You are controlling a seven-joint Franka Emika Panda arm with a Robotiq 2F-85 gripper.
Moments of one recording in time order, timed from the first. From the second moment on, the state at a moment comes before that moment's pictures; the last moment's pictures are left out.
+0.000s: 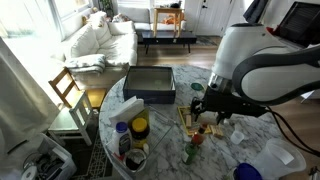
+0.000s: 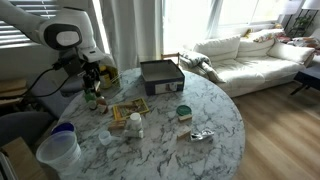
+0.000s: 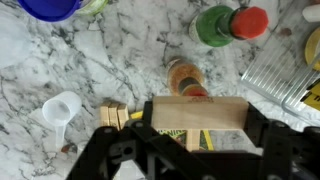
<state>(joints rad) 0.09 -0.06 0.04 -2.38 0.07 2.34 0.92</state>
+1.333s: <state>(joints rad) 0.09 -0.09 0.06 -2.41 0.04 2.34 0.93</state>
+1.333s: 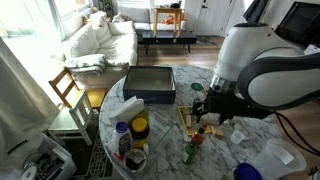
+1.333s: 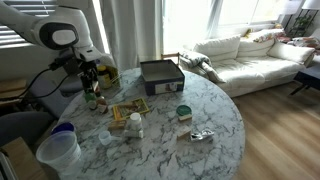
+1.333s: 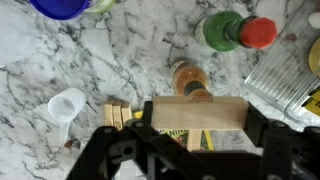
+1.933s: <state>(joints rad) 0.08 -0.10 0.07 -2.44 0.04 2.41 0.94</state>
